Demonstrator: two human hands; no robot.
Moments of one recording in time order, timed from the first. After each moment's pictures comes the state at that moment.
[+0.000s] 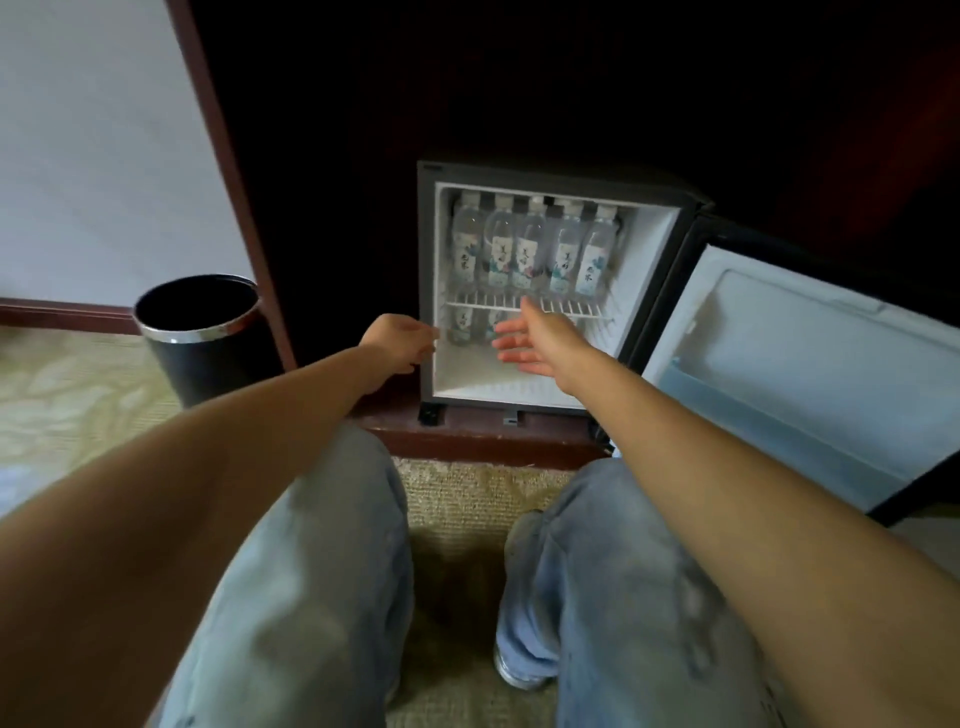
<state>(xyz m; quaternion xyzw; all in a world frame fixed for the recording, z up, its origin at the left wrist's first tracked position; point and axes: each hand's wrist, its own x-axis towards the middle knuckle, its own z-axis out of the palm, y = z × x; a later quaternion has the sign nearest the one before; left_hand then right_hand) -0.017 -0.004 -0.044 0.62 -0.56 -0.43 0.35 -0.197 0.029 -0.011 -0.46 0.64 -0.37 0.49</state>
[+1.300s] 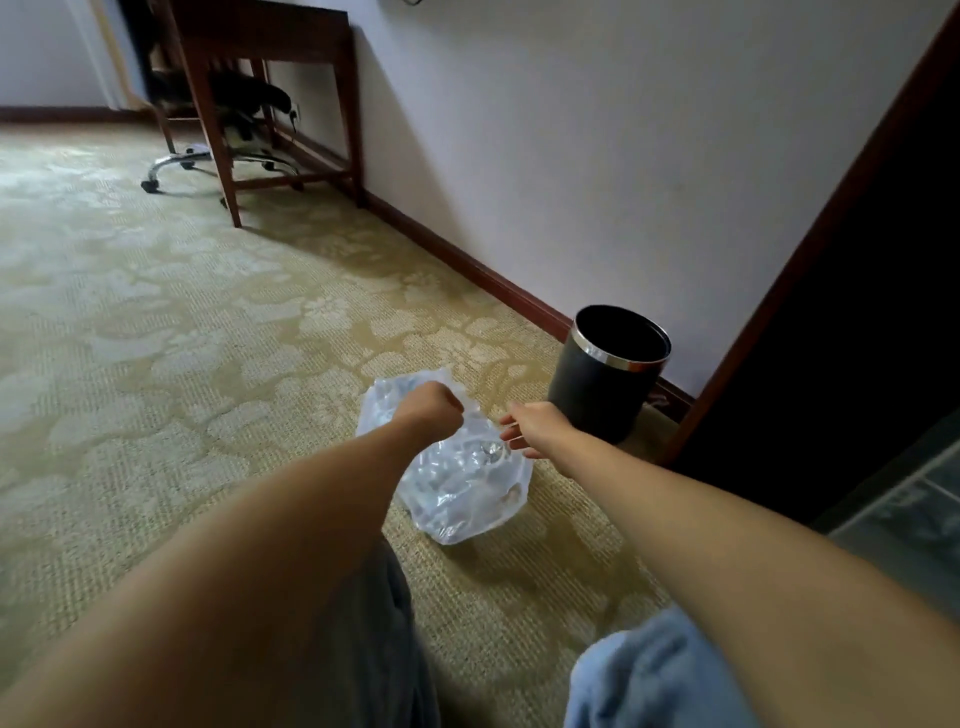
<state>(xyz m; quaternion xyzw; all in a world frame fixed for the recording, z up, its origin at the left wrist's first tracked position) 0.366 0.174 -0.101 0.87 -0.34 -0.23 0.27 0.248 0.076 -0.103 -0.71 0.46 -0.06 0.52</state>
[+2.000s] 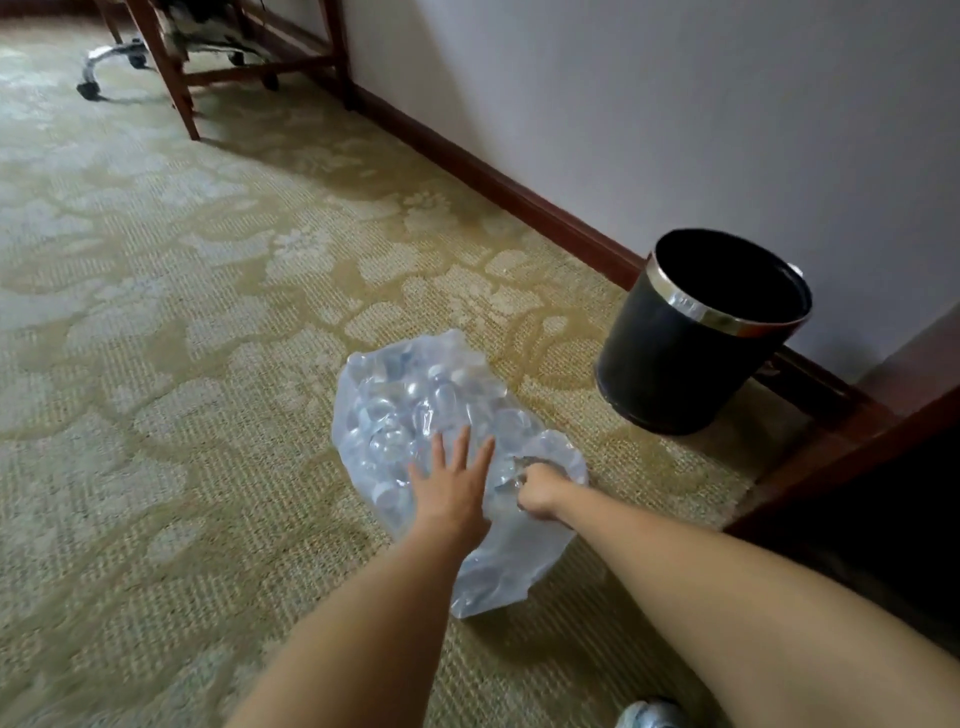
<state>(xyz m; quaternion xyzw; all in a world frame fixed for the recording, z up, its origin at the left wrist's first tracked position) 0.418 0.076 -0.317 0.88 -0.44 -0.18 -0.01 0.350 -0.036 -0.322 -0.82 0.44 0.24 0.28</state>
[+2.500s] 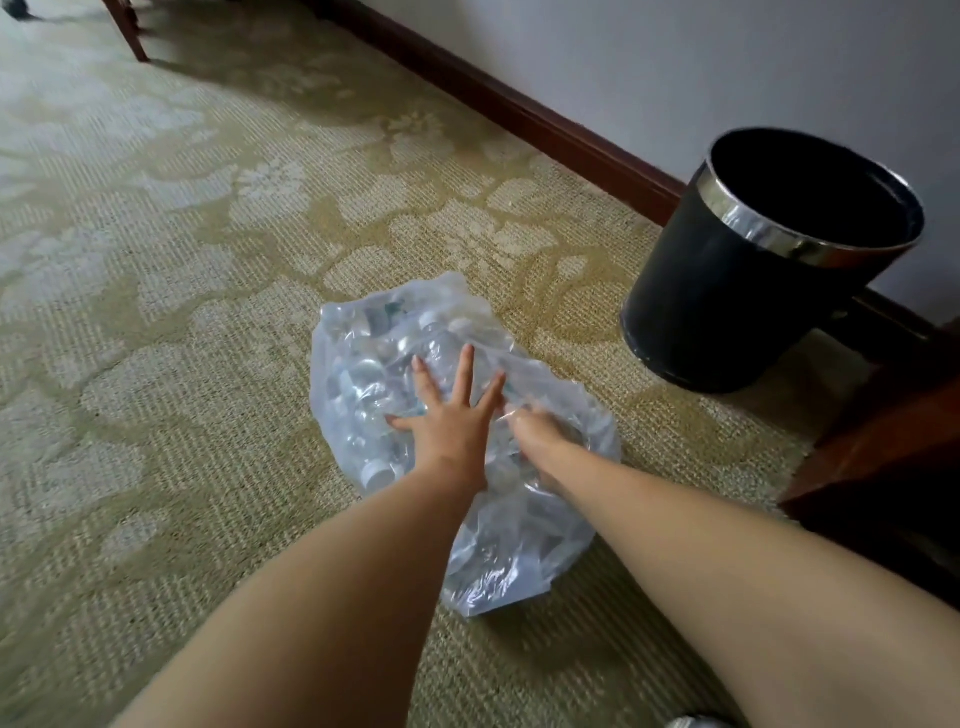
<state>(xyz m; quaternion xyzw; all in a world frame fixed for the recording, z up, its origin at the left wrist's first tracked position) 0.461 0.026 -0.350 0.87 -0.44 -0.18 -0.11 0.403 -0.061 -0.368 -0.67 0.58 0.12 0.46</state>
